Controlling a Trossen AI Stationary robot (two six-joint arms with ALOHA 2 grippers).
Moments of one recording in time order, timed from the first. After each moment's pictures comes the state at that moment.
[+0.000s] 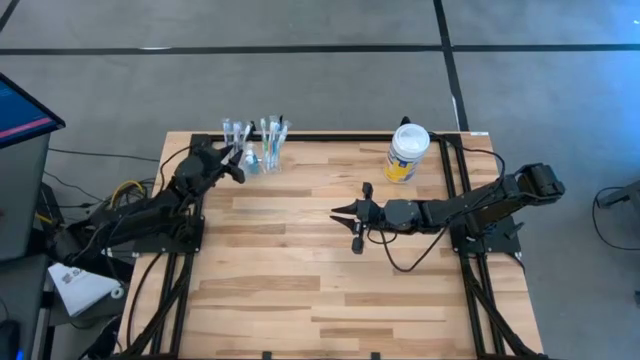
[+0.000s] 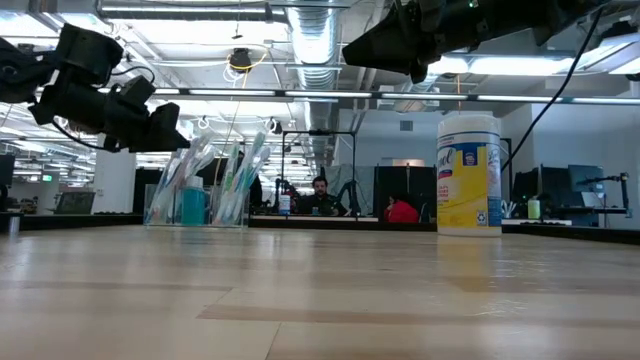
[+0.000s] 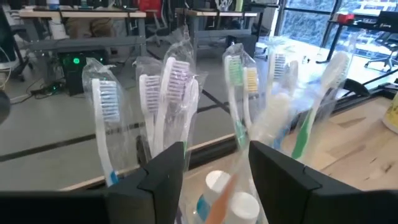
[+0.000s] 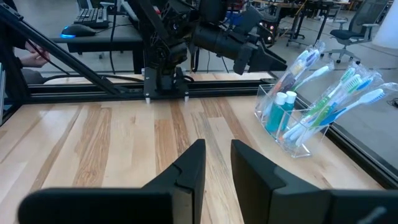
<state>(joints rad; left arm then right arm) 0.79 0.75 0.07 0.53 -0.26 -0.10 0.18 1.43 0.72 0.49 0.38 0.03</state>
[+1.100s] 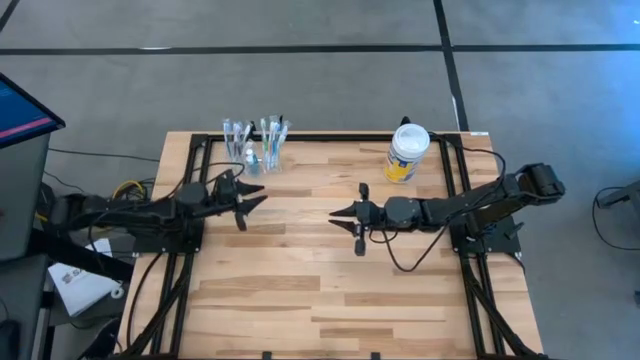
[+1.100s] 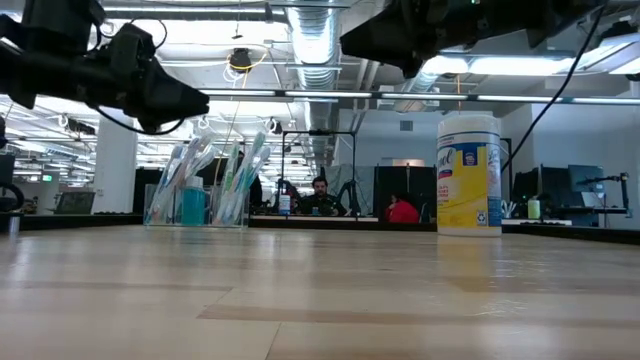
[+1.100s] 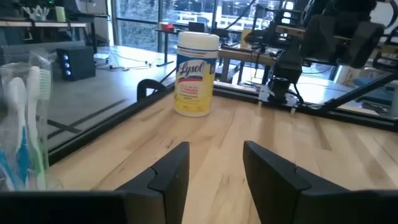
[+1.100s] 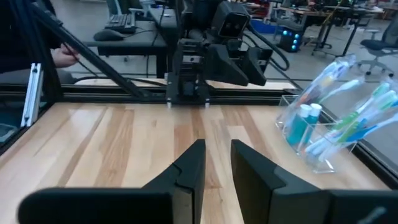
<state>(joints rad) 0.17 0.61 0.07 0.49 -0.18 -0.11 0.16 1.42 0.72 0.52 0.26 -0.01</state>
